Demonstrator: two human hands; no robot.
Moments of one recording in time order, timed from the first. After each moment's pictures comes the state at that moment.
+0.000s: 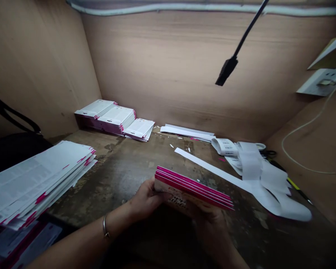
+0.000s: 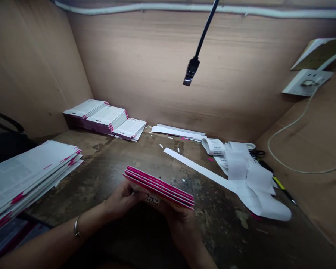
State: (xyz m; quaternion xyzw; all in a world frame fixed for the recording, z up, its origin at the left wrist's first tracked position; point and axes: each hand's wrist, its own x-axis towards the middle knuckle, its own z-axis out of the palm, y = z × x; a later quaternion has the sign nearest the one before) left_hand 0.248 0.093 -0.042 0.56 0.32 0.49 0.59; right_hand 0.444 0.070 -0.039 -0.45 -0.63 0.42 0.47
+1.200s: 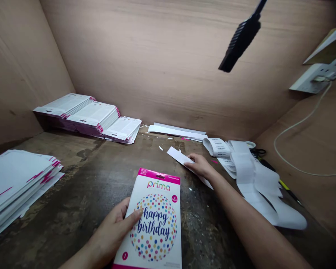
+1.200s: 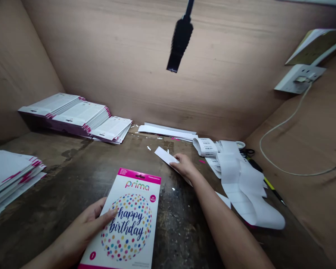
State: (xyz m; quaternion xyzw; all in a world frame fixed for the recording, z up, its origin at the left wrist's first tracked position) left_hand 0.240 0.091 -0.053 0.20 0.44 0.40 0.78; right_hand 0.510 0.289 -0.047 -0.62 -0.73 0.20 0.20
